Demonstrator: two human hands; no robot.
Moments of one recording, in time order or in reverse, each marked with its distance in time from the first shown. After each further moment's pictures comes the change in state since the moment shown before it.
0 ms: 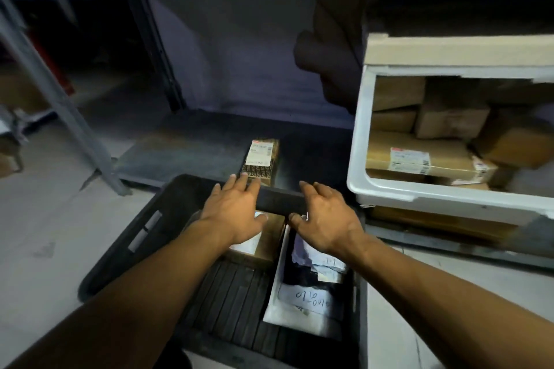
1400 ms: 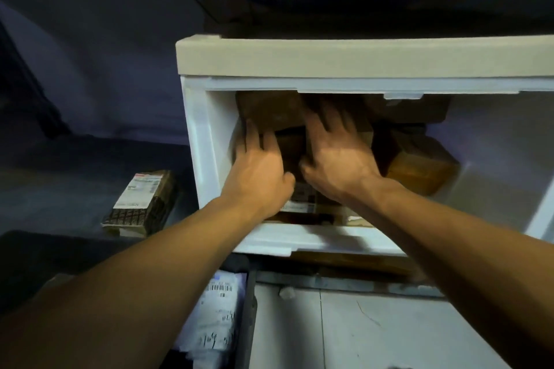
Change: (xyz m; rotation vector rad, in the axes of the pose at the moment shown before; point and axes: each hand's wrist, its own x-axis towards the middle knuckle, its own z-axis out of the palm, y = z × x) left_hand 0.145 0.260 -0.059 -0.357 0.468 0.164; right_hand 0.072 0.209 -0.153 -0.282 0.497 -0.049
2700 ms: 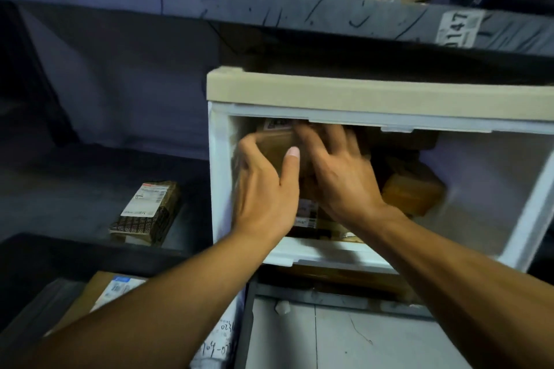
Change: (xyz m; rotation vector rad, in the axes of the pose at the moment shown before) left_hand -0.043 0.028 -0.040 -0.730 0.285 -0.204; right_hand -0.020 -0.014 -0.017 -0.075 0.224 -0.144
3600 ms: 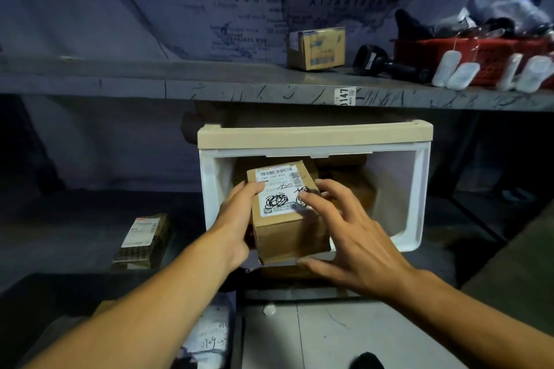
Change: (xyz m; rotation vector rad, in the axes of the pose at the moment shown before) left_hand -0.034 0.045 -0.049 -0.660 -0.453 -0.624; right_hand -0.127 -0.008 -0.127 0.239 -0.041 -0.111
